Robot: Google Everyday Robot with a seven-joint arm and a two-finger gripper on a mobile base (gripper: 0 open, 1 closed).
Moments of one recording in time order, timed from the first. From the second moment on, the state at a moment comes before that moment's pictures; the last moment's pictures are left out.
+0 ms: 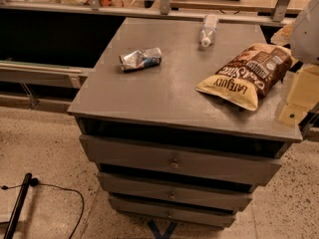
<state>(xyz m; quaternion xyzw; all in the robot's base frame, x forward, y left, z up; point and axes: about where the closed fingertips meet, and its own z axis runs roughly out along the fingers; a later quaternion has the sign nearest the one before) 0.438 -0.217 0.976 -0.60 0.78 -0.03 0.16</state>
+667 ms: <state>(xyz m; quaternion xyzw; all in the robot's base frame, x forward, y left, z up) 0.460 -0.223 0.979 -0.57 0.80 0.00 0.21</state>
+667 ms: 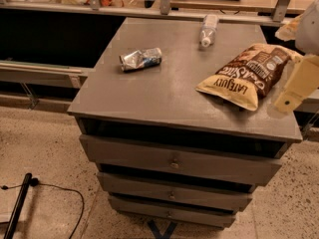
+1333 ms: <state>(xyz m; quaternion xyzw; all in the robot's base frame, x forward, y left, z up) 0.563 -0.261 0.974 -0.45 0.81 0.13 0.36</state>
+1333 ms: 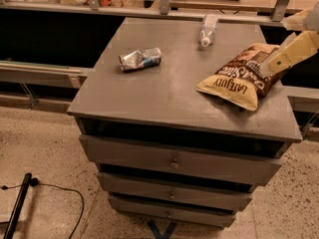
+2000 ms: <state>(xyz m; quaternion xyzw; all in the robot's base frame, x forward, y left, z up) 0.643 -0.274 0.971 -0.35 0.79 0.17 0.47</state>
